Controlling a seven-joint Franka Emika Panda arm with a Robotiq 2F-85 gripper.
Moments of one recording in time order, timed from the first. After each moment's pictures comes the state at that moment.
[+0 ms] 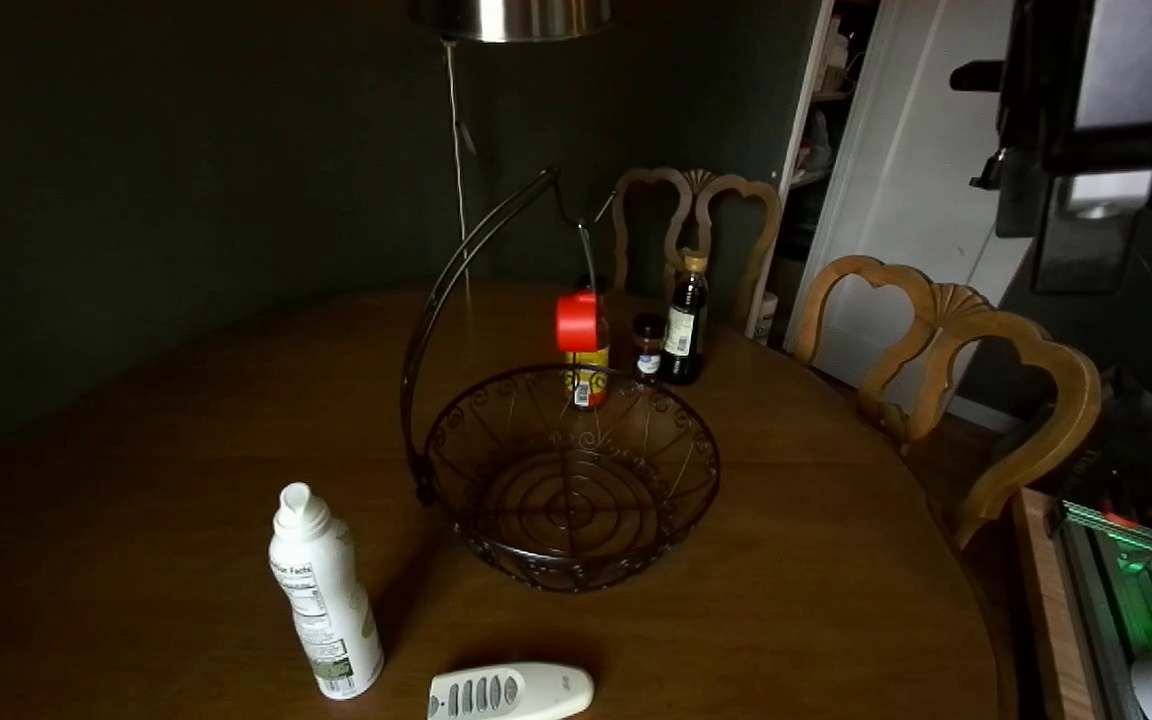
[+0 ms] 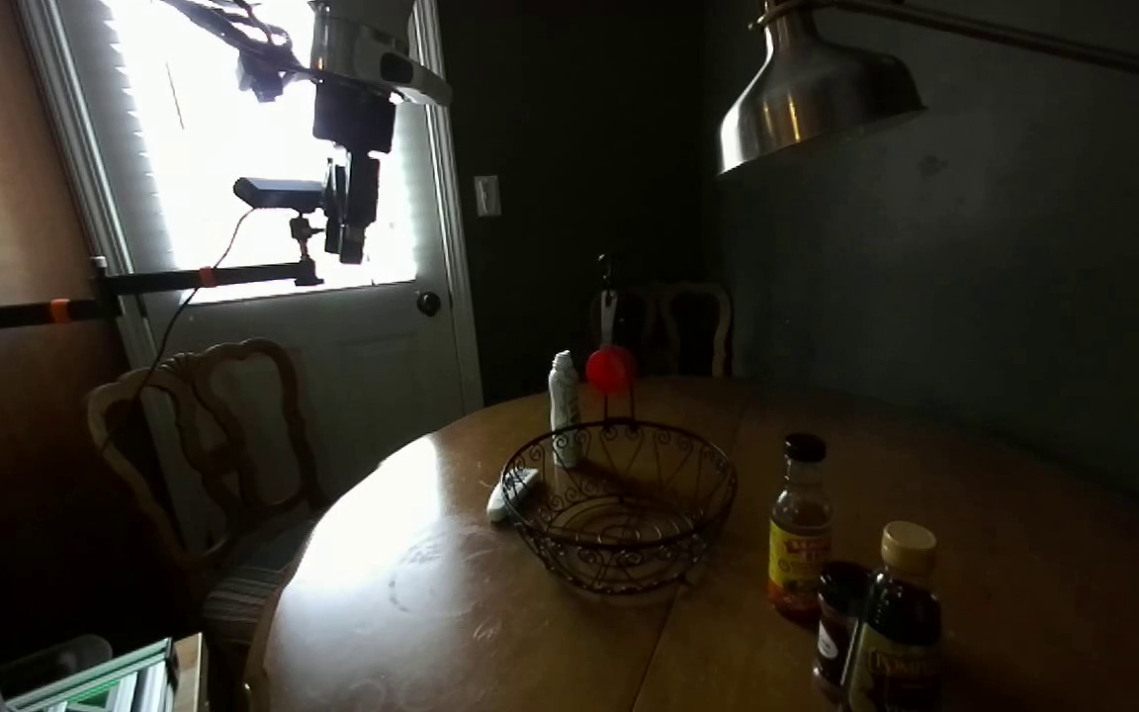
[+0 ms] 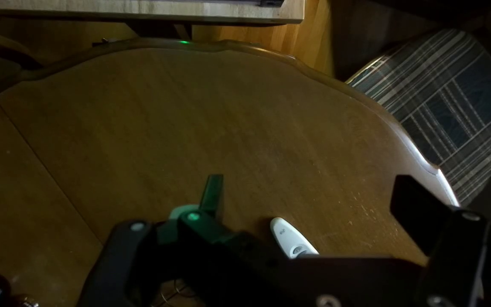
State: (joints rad) arm 0.15 -0.47 0.23 -2.17 0.23 1.53 0.32
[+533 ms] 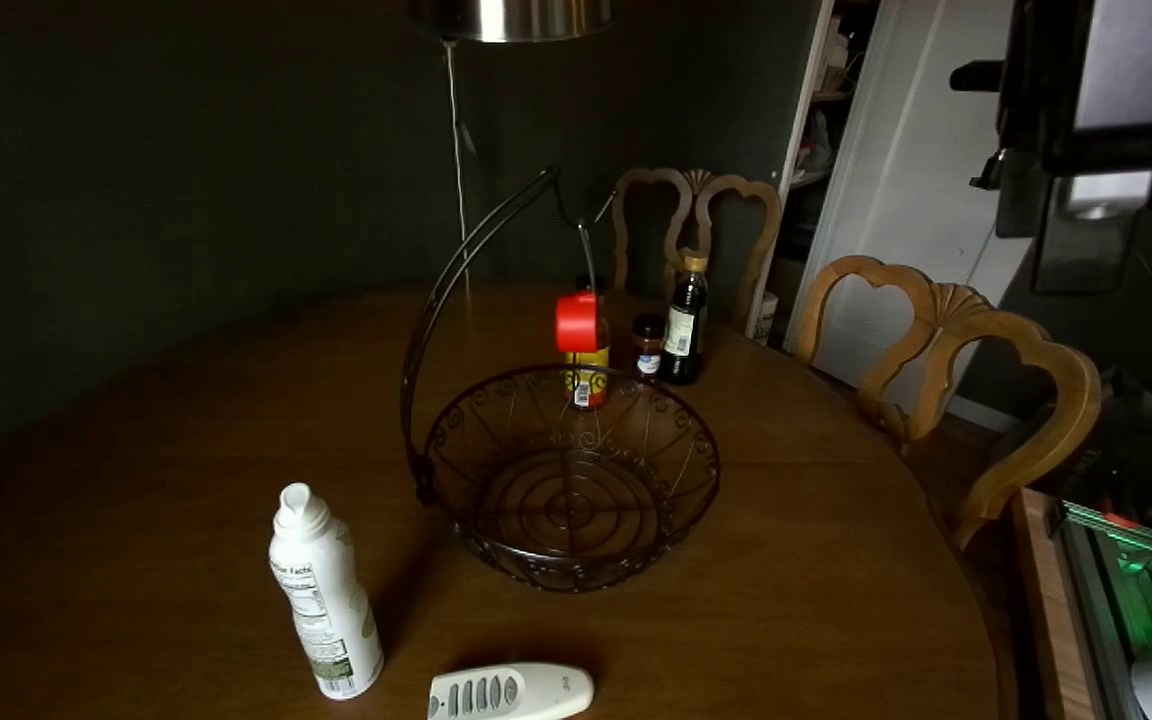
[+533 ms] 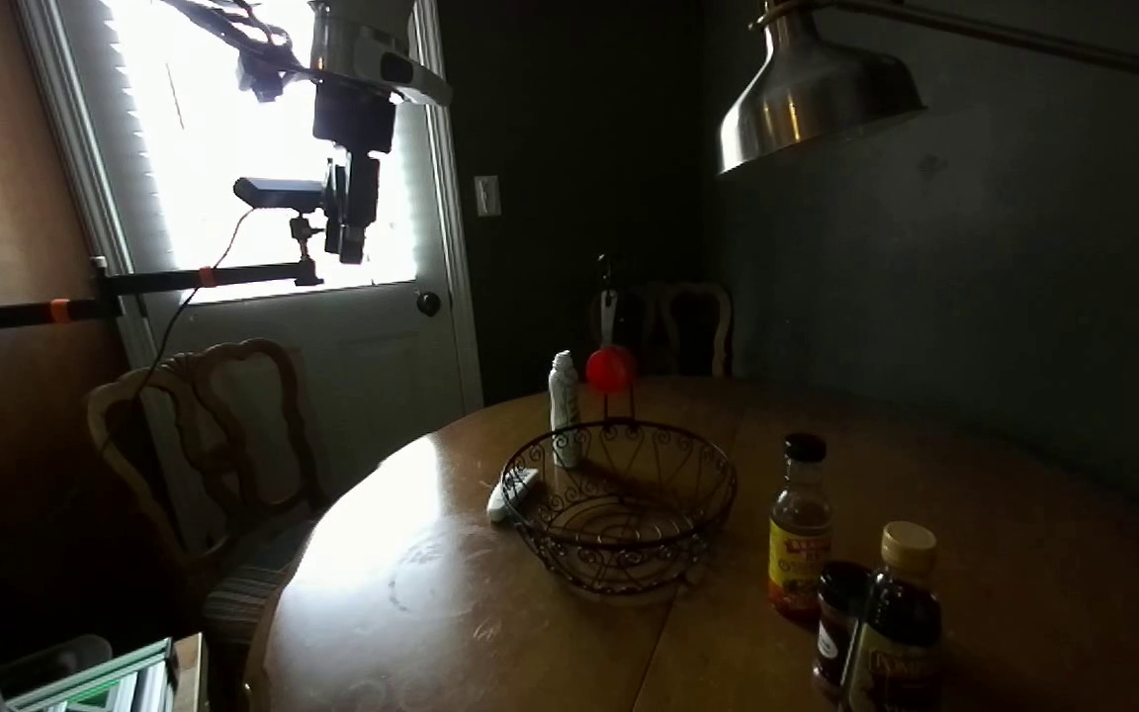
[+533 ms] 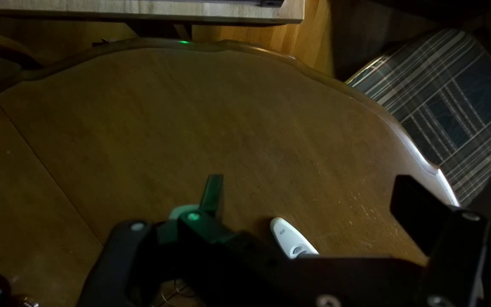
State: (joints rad) arm 0.15 -0.47 0.23 -2.17 0.23 1.53 0.32
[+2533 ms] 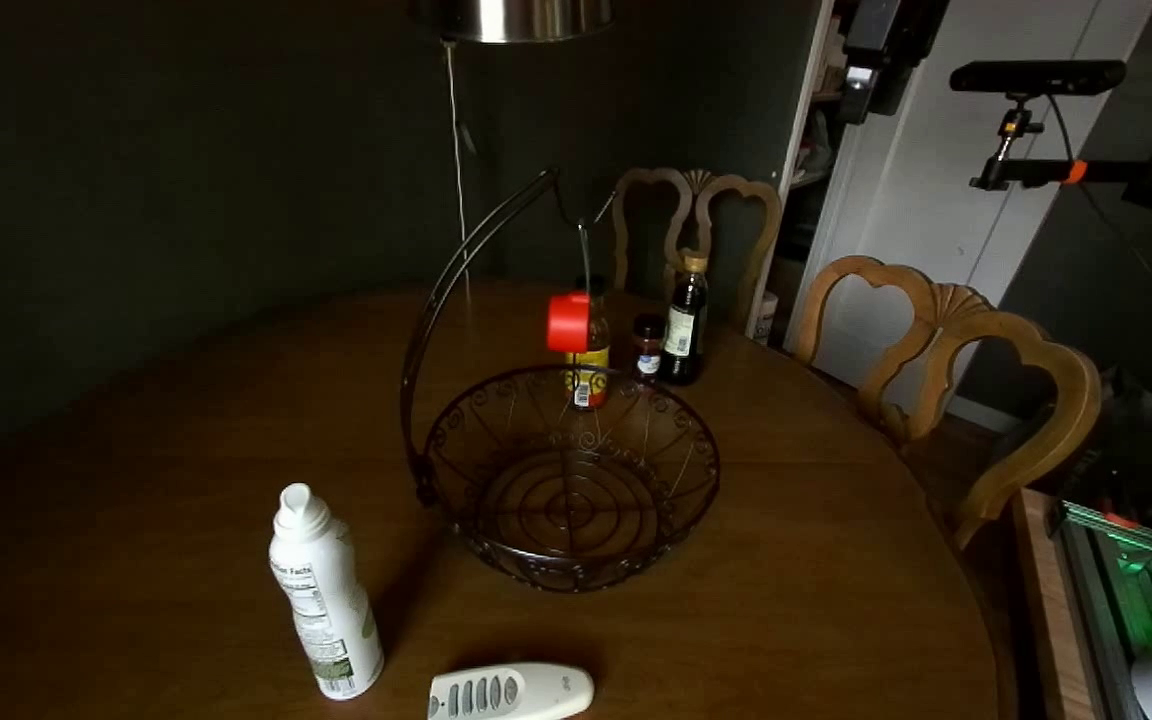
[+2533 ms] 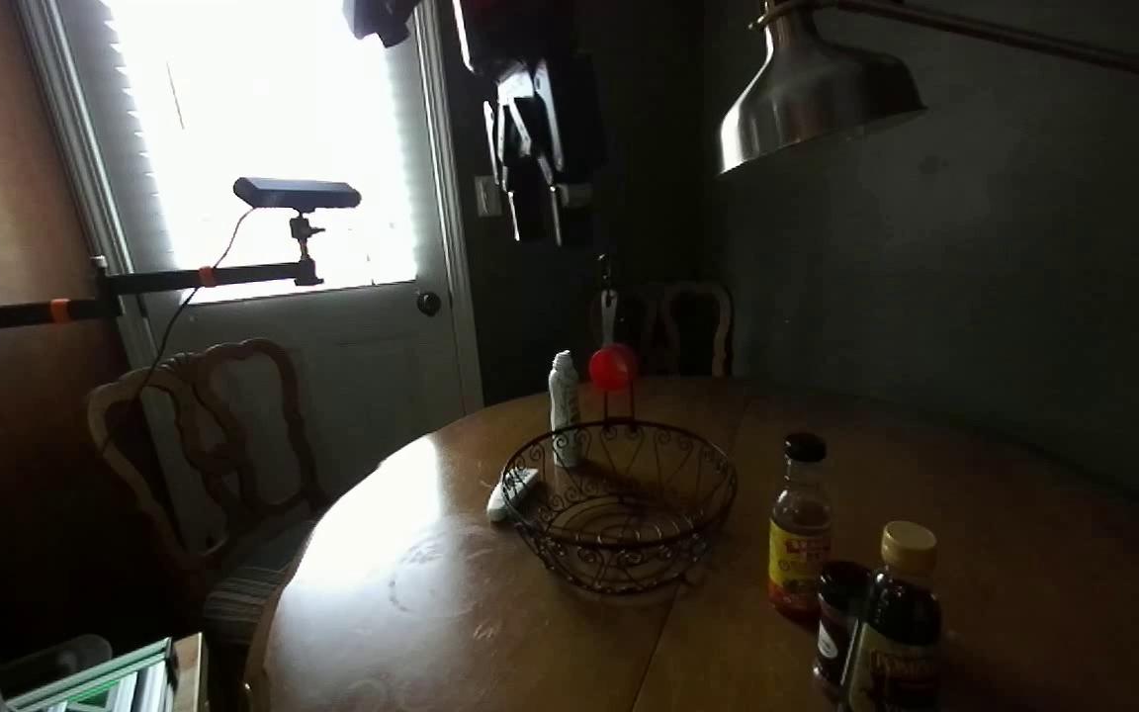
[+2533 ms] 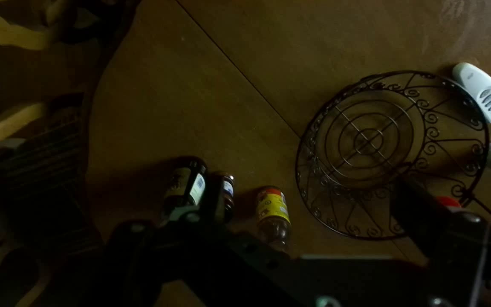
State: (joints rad) arm -0.10 -0.52 -0.08 -2.22 -0.05 1.81 0.00
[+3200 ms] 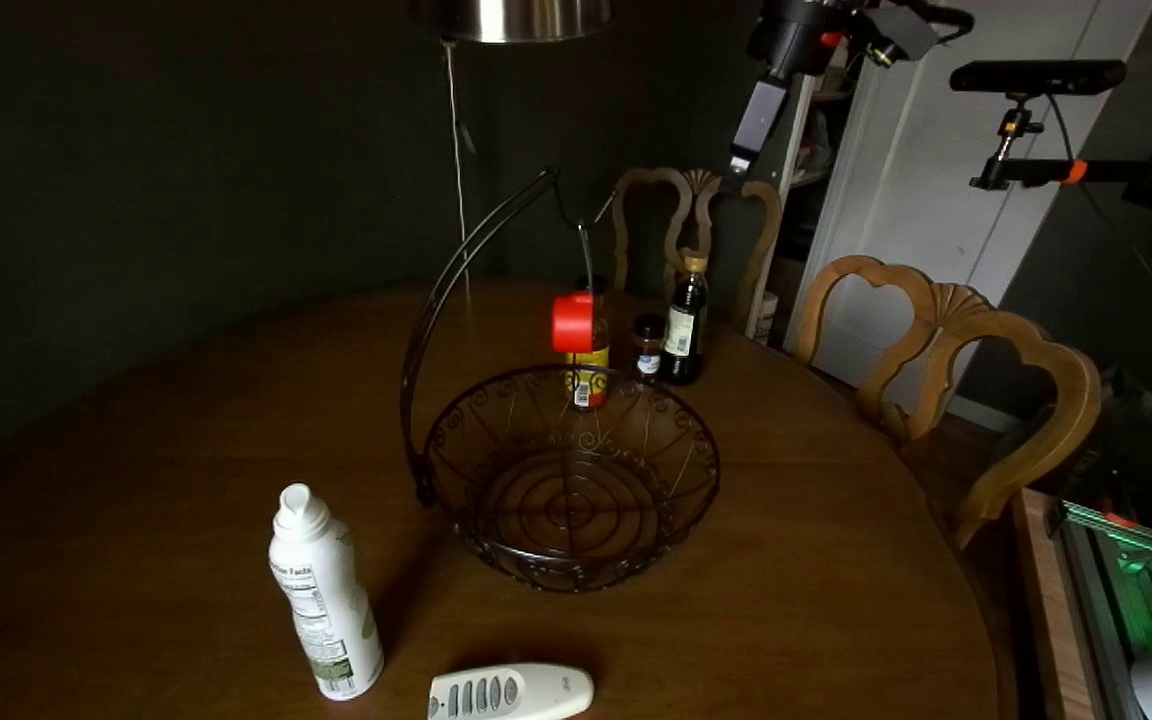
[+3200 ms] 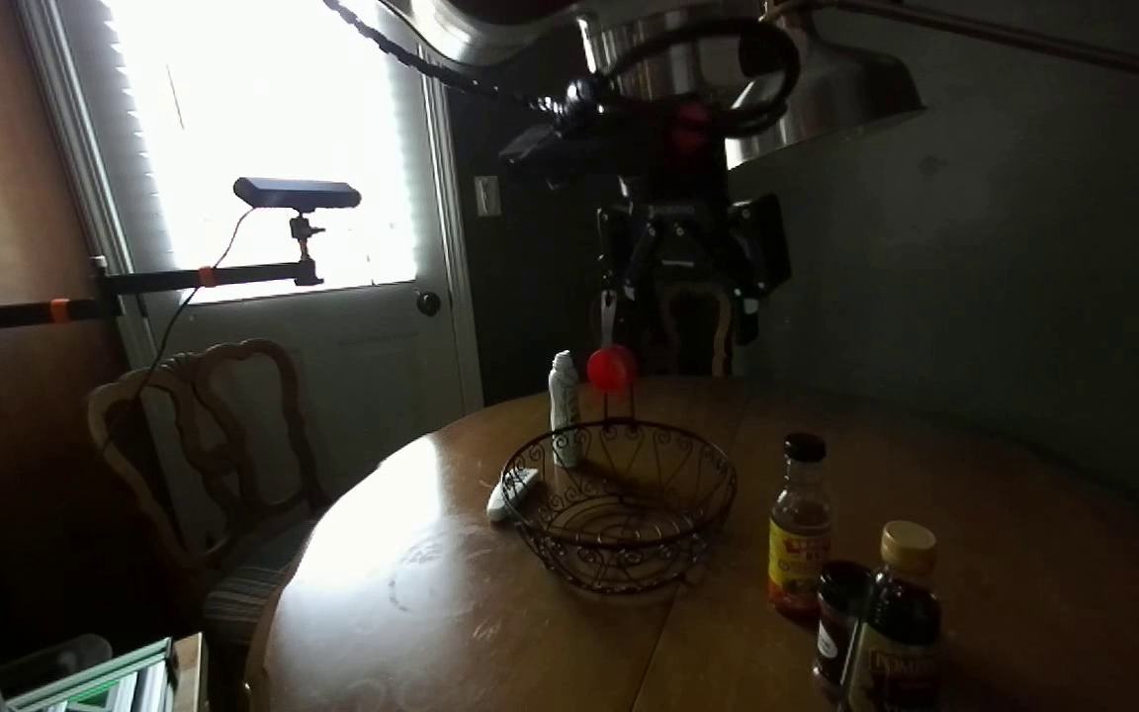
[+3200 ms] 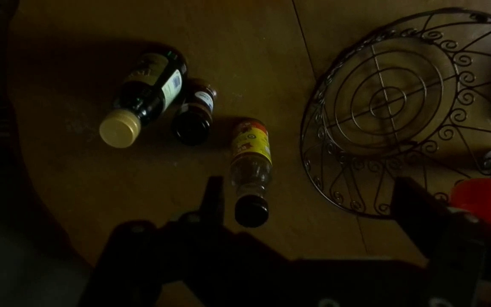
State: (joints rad) arm -0.05 -0.25 -0.18 -2.22 0.04 2.21 -0.44
